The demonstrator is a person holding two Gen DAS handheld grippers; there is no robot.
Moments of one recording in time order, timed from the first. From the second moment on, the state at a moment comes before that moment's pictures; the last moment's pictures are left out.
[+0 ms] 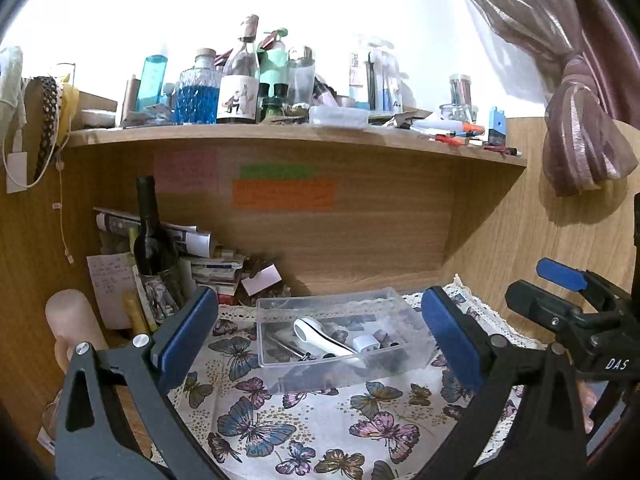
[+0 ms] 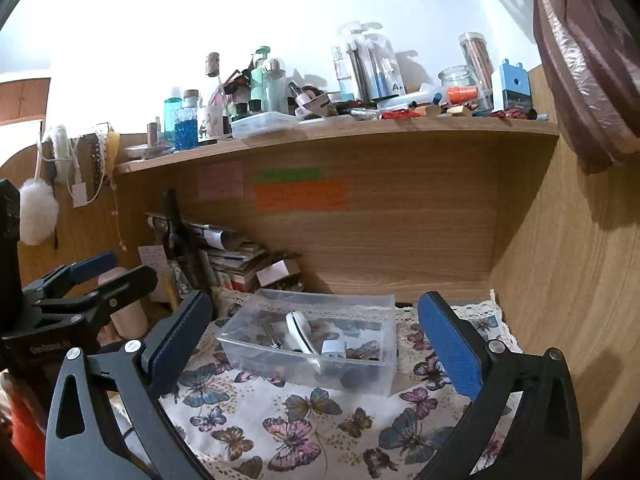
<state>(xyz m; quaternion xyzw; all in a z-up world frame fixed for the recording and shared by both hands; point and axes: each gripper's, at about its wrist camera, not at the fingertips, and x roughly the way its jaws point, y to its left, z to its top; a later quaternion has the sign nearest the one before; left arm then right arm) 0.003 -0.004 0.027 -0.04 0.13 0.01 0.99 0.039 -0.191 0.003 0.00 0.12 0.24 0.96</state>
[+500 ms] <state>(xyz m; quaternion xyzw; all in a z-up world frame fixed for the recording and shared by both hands) 0.001 -0.004 0.025 -0.04 0.13 0.01 0.99 0.034 -0.193 0.002 0.01 0.12 0.24 0.96</state>
